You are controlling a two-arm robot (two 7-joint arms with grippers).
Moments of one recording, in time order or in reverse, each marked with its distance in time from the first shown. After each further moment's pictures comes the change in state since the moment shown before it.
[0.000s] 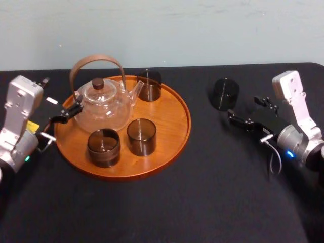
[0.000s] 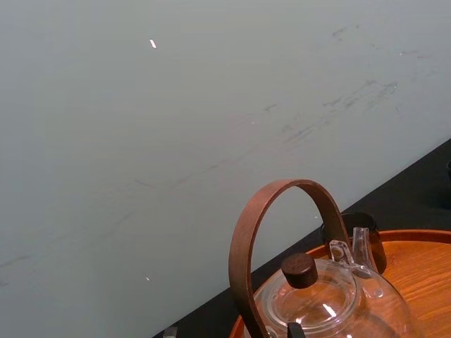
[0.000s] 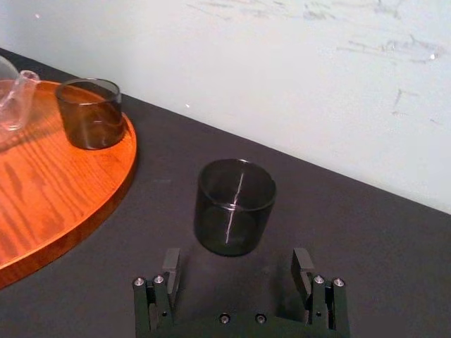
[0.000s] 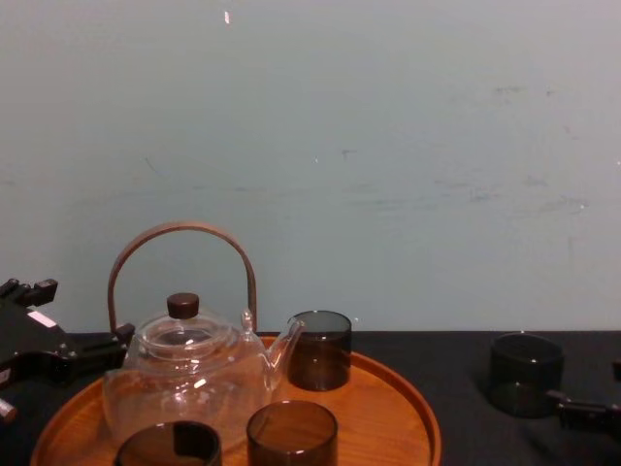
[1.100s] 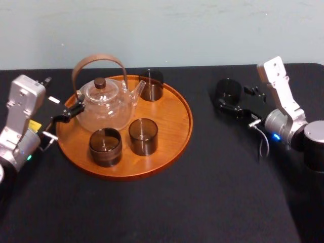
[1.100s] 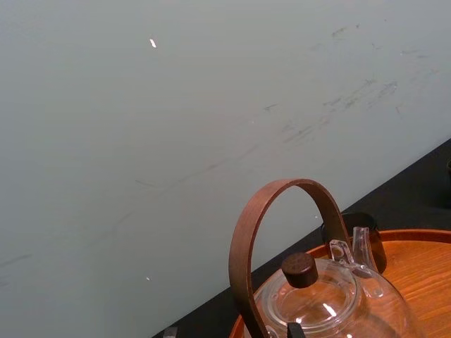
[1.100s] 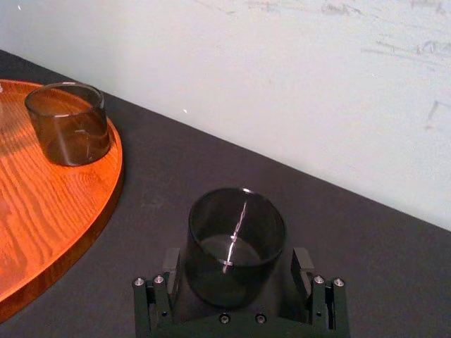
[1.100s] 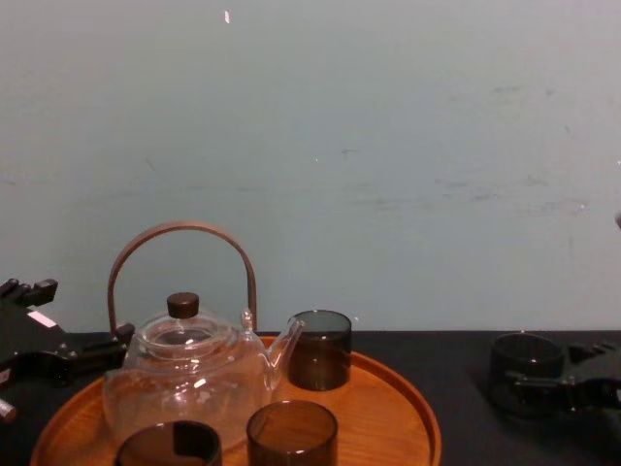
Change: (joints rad) left arm 0.000 0.000 0.000 0.000 0.000 0.000 0.000; right arm 0.188 -0.068 -0.045 0.231 -0.040 -0.016 0.028
